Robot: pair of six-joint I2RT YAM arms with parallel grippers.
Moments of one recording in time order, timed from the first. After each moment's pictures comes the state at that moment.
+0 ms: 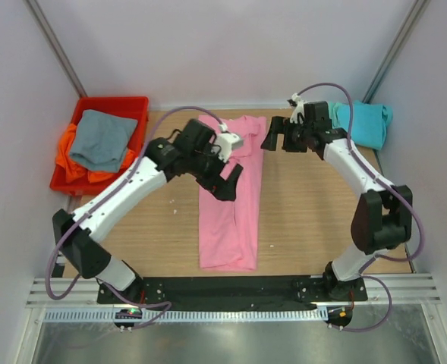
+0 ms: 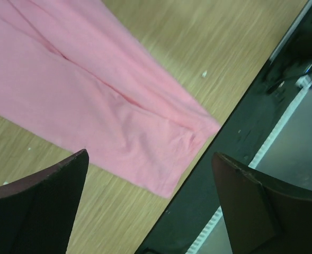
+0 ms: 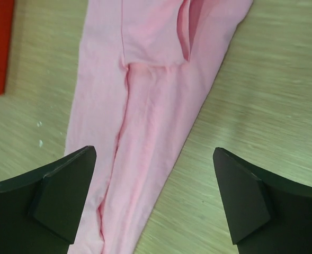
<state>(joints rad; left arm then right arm) -0.78 1.58 1.56 -0.95 0.31 0.02 0.19 1.72 1.38 -0.45 -0.42 0.22</state>
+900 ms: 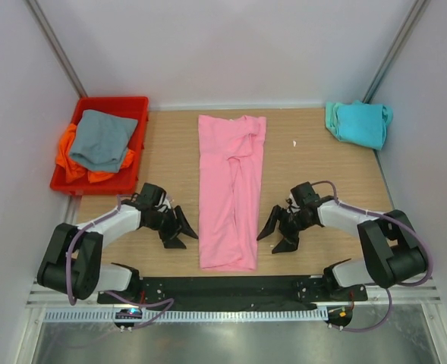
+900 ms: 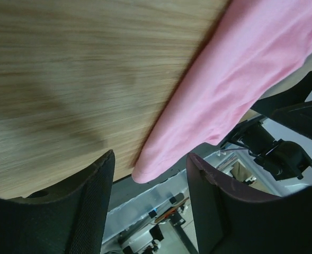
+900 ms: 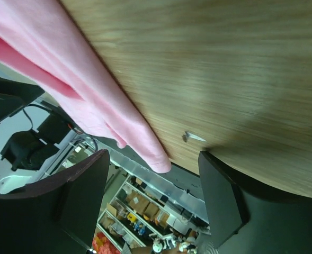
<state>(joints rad) -0.30 1.33 0.54 -0.47 0.59 -0.82 0.33 1.38 0.52 -0.44 -0.65 0.85</state>
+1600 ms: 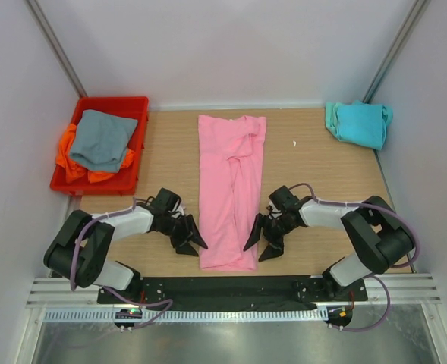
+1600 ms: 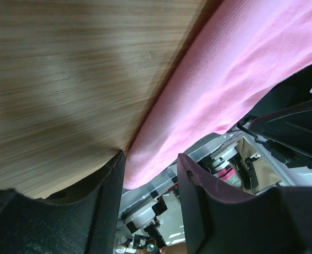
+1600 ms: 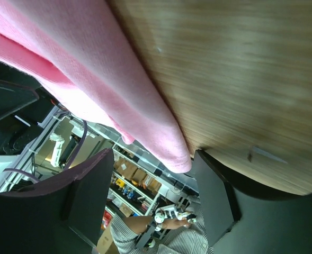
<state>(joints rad) -0.46 1.43 0.51 -0.34 0.63 -0.93 0.57 1.52 0.58 -0.39 -0.69 0.97</state>
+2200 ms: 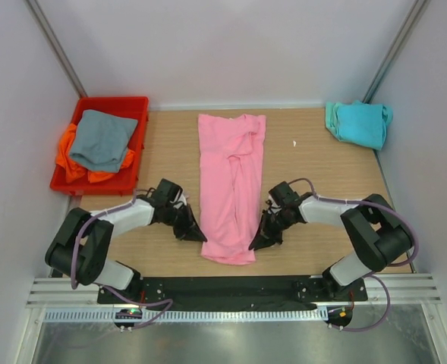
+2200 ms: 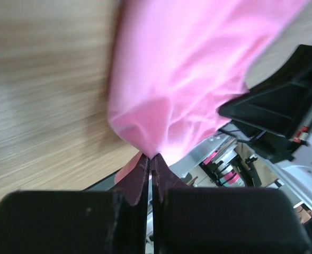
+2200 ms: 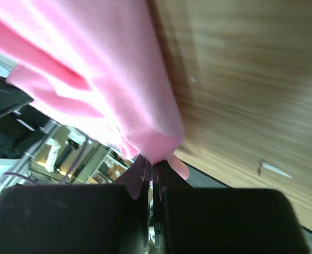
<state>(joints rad) -0.46 1.45 0.59 -0.35 0.65 -0.91 0.56 1.54 0.61 -0.36 -0.66 0.94</state>
